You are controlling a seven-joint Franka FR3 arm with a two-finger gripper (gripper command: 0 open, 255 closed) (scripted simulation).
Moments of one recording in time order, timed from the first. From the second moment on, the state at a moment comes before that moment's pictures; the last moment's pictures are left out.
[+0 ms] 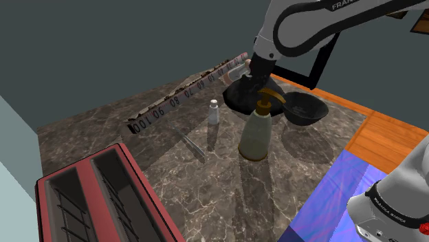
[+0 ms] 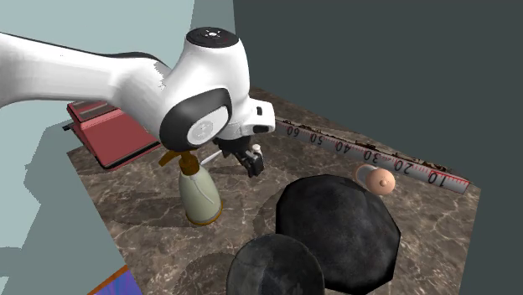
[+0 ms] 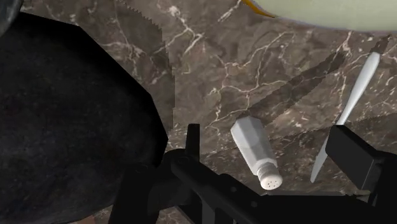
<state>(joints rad) 0.08 -0.20 0.17 -2.34 0.18 2.32 0.02</state>
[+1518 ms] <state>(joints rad) 0.12 0.24 0.21 -2.10 0.05 2.60 0.16</state>
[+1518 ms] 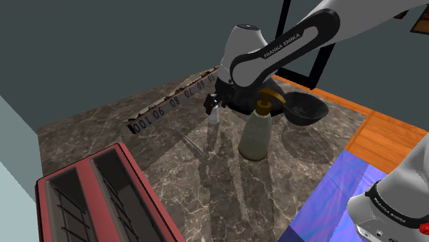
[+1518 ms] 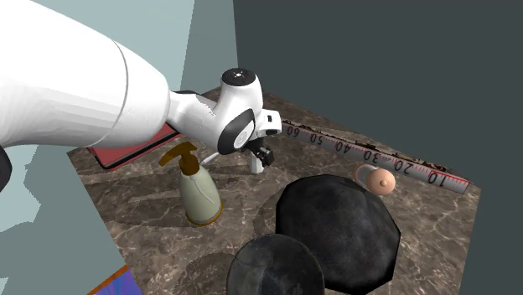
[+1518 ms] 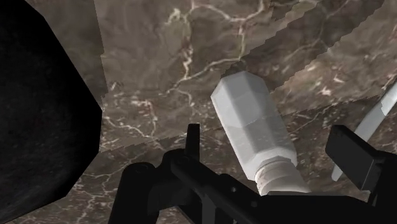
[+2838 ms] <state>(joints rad) 0.12 0.18 0.21 -2.06 0.06 2.50 0.15</state>
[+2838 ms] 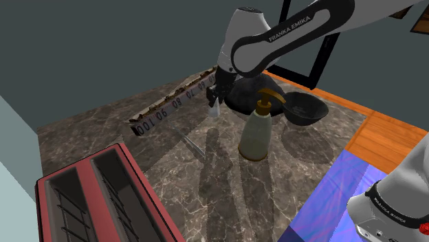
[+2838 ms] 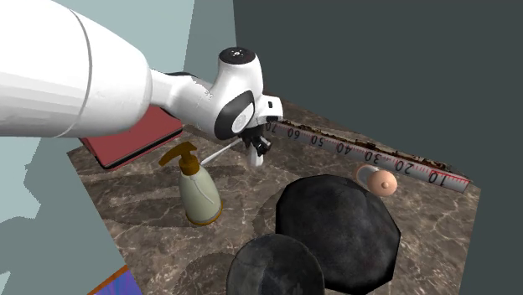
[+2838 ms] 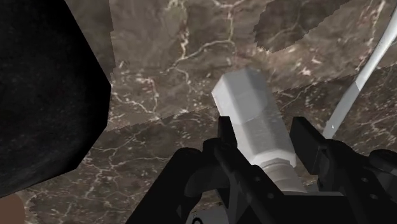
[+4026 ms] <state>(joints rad) 0.11 0.07 0.21 -1.95 0.07 2.28 0.16</state>
